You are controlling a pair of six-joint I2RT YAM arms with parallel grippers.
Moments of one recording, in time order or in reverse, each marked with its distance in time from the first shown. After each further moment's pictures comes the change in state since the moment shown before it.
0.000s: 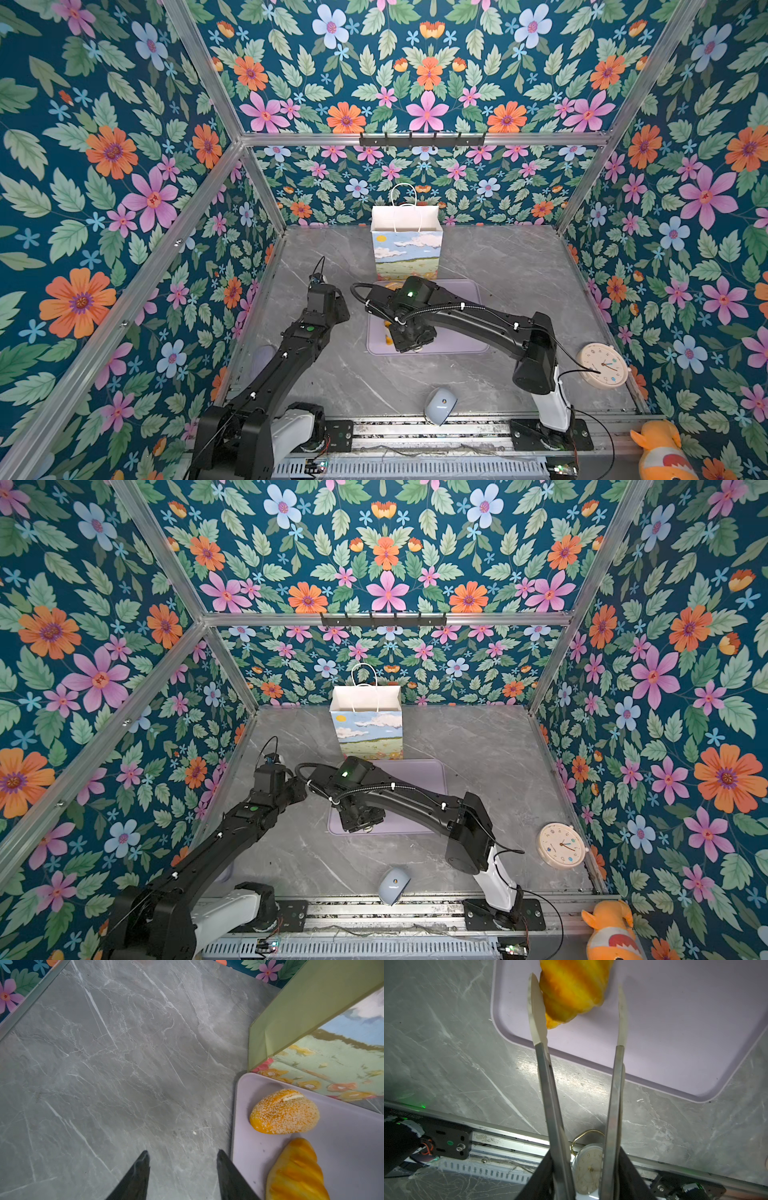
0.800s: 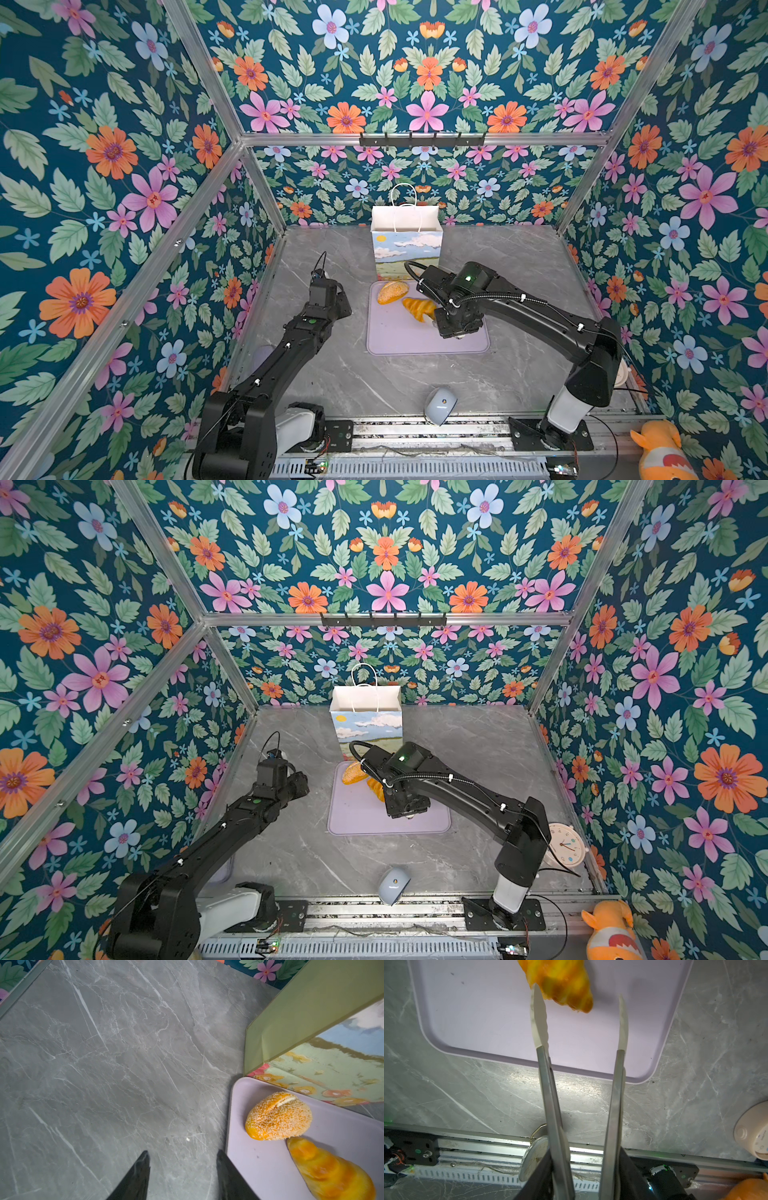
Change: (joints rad) left arm 0.003 0.063 0.047 0.003 0.024 -0.019; right arm -0.187 -0.319 -0.330 0.055 0.015 -0.083
